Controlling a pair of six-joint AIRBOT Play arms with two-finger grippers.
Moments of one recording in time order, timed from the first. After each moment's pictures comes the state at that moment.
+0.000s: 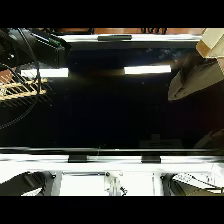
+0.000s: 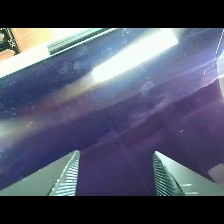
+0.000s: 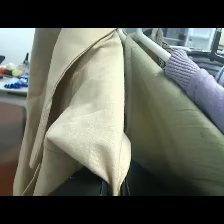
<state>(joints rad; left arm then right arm) -0.70 -1.17 1.87 1.87 -1.19 -1.64 -1.13 -1.35 1.88 -2.13 0.39 1.93</state>
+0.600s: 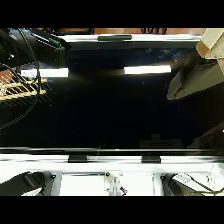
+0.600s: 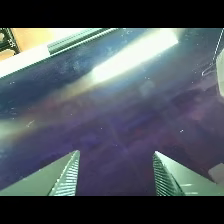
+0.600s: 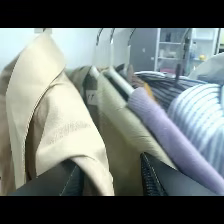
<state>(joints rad) -0.70 -1.17 1.87 1.87 -1.19 -1.64 -1.13 -1.24 1.88 -2.01 0.45 1.89</state>
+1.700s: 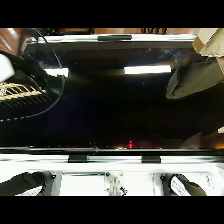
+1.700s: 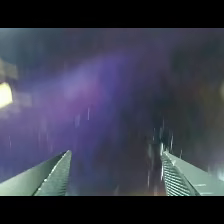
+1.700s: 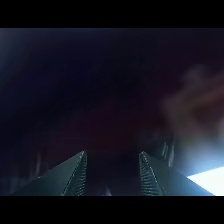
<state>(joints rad) -0.57 -1.24 1.74 1.86 -1.60 -1.69 -0.34 -1.08 1.59 -1.39 1.56 1.62</state>
